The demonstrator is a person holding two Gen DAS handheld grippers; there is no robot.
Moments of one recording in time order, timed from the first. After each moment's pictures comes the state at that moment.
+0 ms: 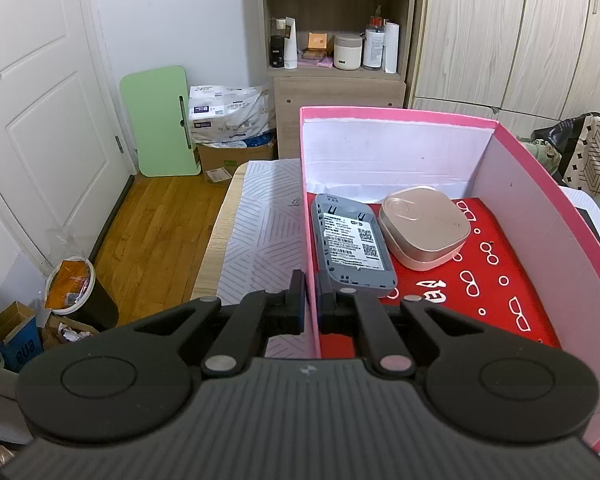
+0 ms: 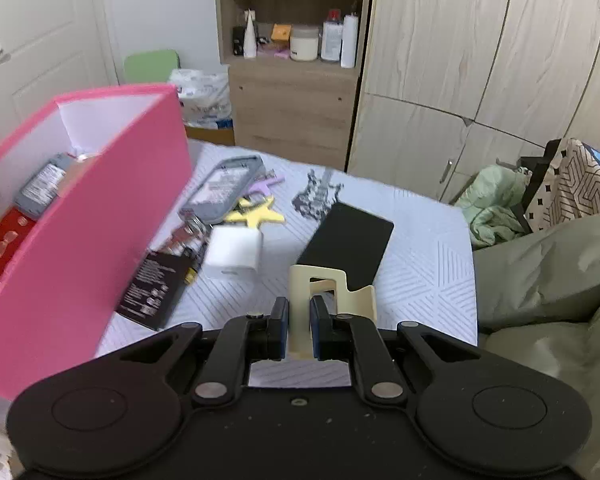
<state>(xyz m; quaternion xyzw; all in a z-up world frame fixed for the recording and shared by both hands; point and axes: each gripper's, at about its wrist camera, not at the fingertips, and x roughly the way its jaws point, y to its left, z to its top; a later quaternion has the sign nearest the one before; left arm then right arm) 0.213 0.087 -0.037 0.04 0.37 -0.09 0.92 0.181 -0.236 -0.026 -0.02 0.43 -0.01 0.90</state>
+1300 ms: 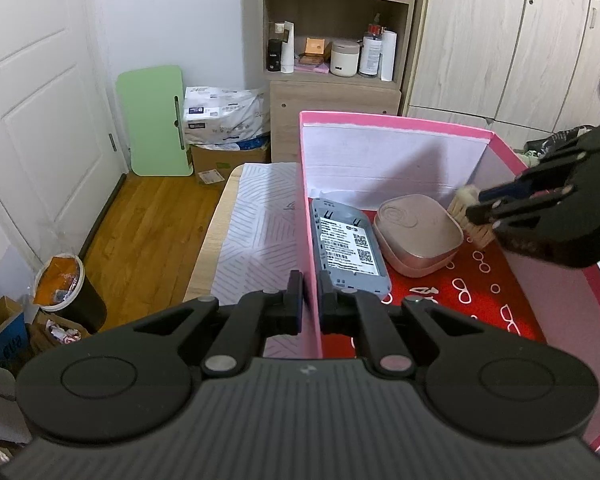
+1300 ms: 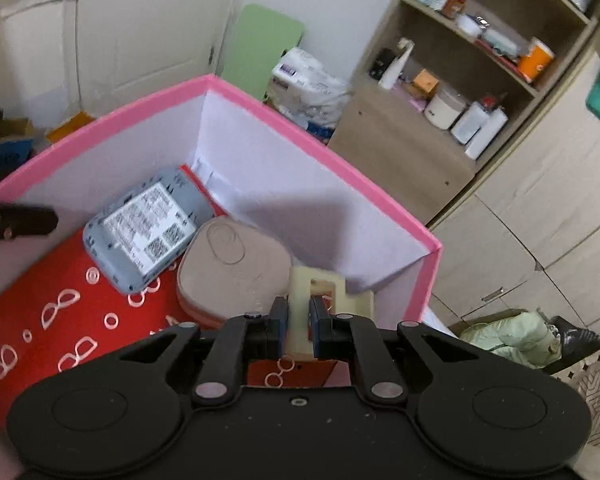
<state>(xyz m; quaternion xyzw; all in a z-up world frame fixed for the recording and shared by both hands) 0.213 0.094 -0.040 0.02 0.37 -0.10 0.92 0.301 -0.045 -0.013 -0.24 0.43 0.08 0.87</state>
